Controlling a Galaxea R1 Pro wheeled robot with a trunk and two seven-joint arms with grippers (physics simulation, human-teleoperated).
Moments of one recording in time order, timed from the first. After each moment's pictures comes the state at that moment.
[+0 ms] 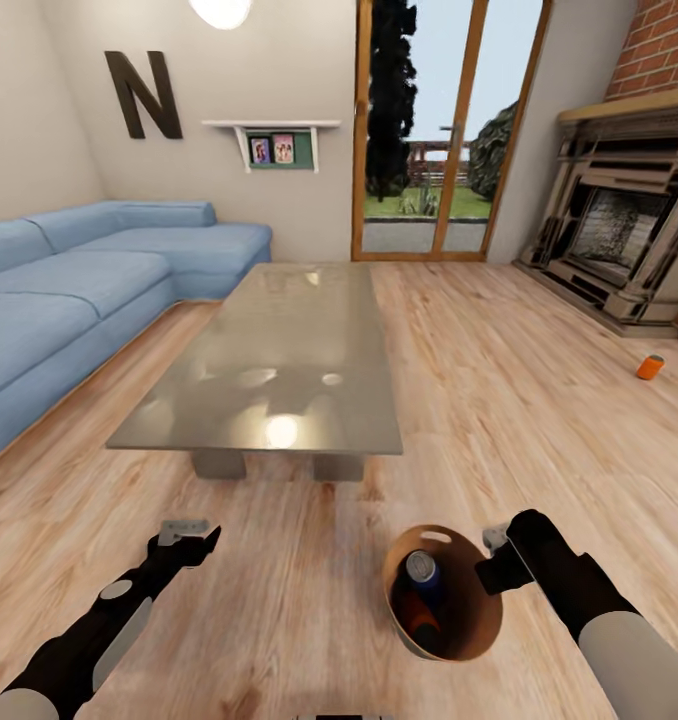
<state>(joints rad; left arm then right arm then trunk) -0.48 0.27 -0.27 -0.76 0.40 -0.02 -0.07 -0.65 -0.21 0.15 -0.81 0.30 1.04 0.52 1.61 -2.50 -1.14</state>
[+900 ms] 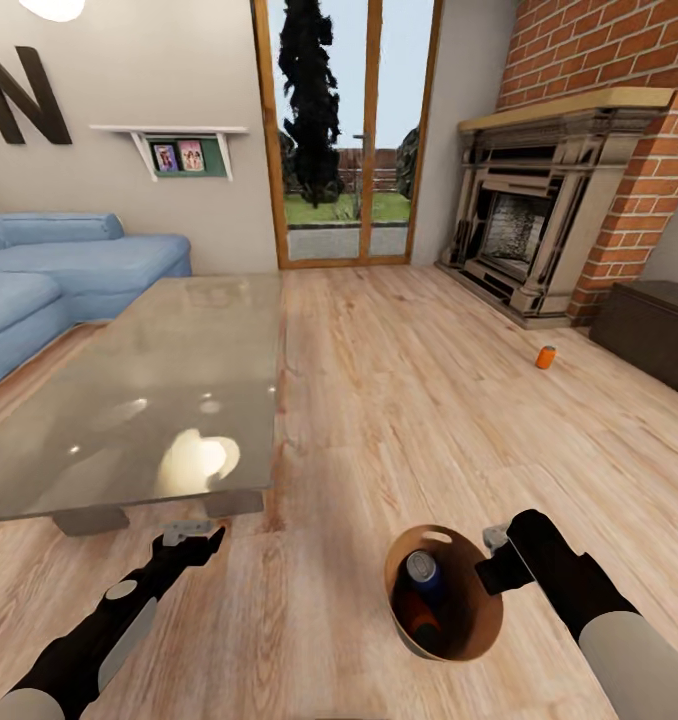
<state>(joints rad) -0.48 0.25 -0.27 -0.76 0.39 -0.02 -0.07 -0.65 -0.21 0.15 -0.81 0.30 1.04 0.52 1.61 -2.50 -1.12</state>
